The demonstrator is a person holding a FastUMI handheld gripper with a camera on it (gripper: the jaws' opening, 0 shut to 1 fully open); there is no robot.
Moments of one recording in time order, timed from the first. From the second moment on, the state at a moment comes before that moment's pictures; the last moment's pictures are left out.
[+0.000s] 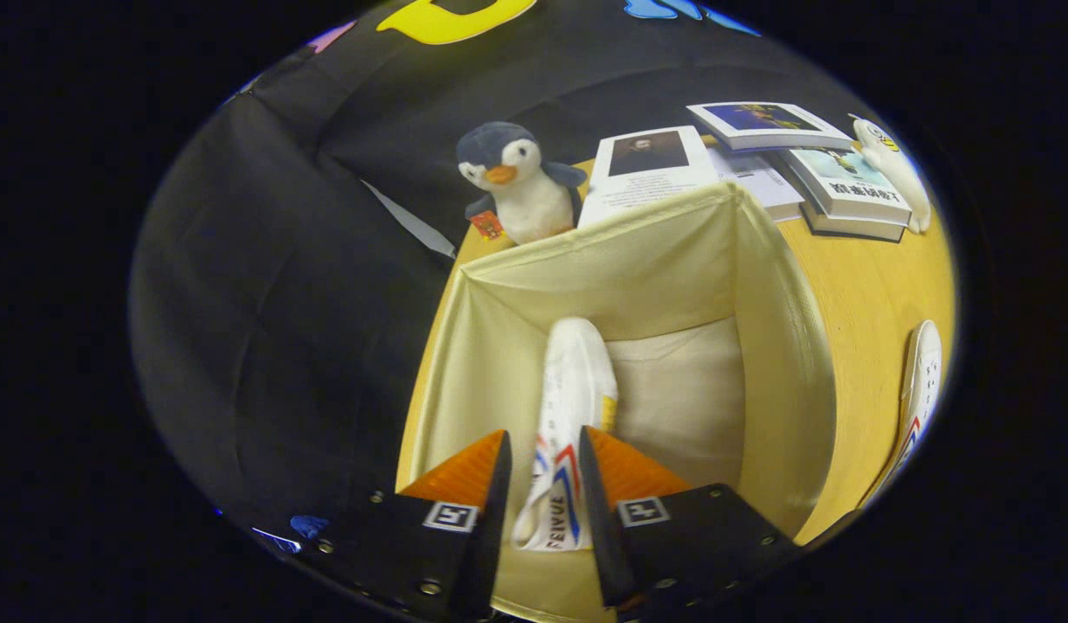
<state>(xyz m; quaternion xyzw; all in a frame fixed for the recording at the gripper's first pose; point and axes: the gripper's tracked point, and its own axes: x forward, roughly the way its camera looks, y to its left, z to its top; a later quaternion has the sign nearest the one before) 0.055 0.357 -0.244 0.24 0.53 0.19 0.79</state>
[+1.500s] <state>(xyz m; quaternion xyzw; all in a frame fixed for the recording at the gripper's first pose) 0.044 0.065 -0.207 0.10 0.42 0.10 0.90</state>
